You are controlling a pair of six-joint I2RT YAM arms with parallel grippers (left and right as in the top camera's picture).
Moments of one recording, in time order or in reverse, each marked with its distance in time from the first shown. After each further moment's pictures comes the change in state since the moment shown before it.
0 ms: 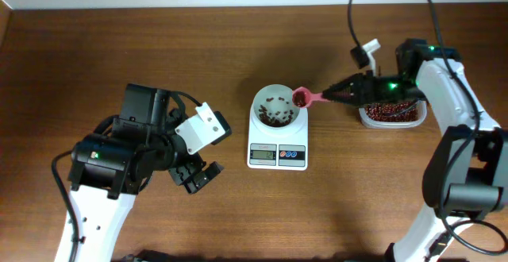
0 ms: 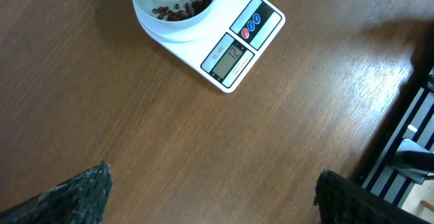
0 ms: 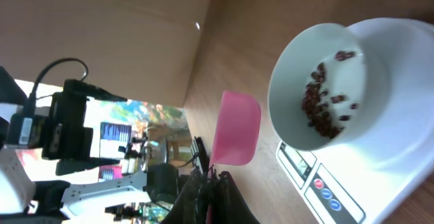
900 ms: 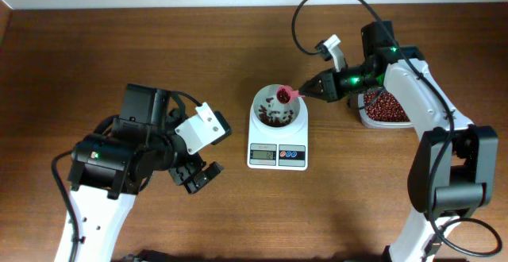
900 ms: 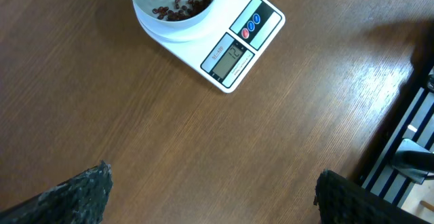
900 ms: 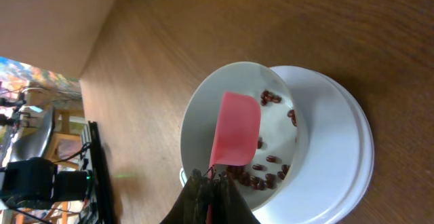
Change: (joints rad) left arm 0.000 0.000 0.000 0.000 0.000 0.000; right arm 0.168 0.000 -0.004 0.425 0.333 0.146
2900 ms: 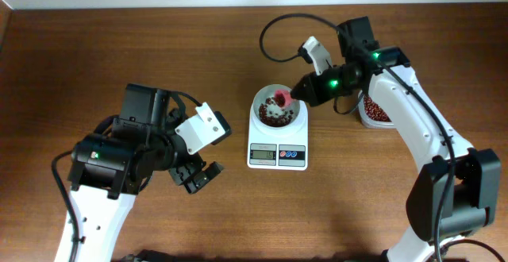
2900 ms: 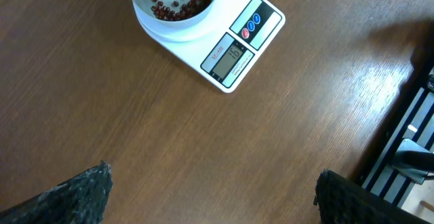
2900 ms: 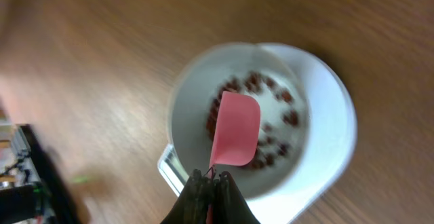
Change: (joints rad) left arm 0.000 0.000 0.000 0.000 0.000 0.000; right arm 0.144 -0.130 0.000 -0.029 0.367 0.167
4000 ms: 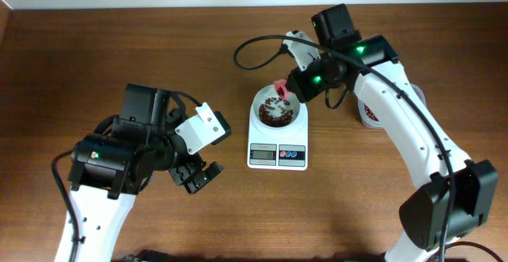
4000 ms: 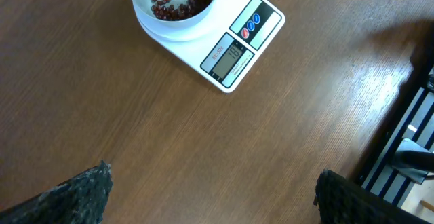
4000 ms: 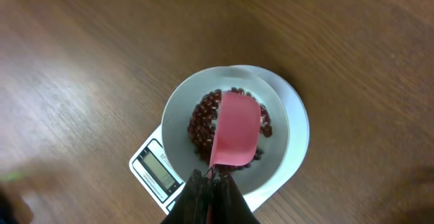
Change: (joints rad) left arm 0.000 0.000 0.000 0.000 0.000 0.000; right arm 0.131 -0.010 0.190 -0.131 0.248 -0.064
